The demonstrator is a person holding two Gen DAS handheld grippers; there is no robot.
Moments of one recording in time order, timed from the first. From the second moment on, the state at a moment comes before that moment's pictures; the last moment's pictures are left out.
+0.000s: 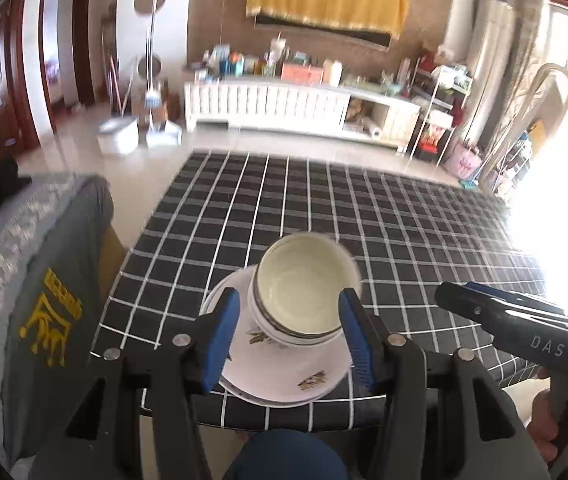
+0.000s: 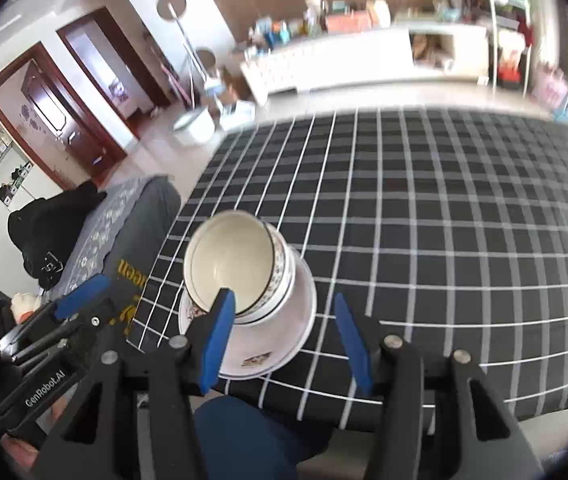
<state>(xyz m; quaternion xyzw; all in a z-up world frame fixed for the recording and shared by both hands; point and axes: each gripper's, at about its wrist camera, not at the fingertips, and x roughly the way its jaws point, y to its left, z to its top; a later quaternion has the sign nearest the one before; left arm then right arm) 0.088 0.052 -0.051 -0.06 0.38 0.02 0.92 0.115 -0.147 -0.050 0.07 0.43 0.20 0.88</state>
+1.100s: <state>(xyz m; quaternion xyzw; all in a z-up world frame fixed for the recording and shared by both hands) -0.048 -0.027 0.021 0.00 0.25 -0.02 0.97 -0.038 -0.204 0.028 -0.01 0.23 0.13 0.96</state>
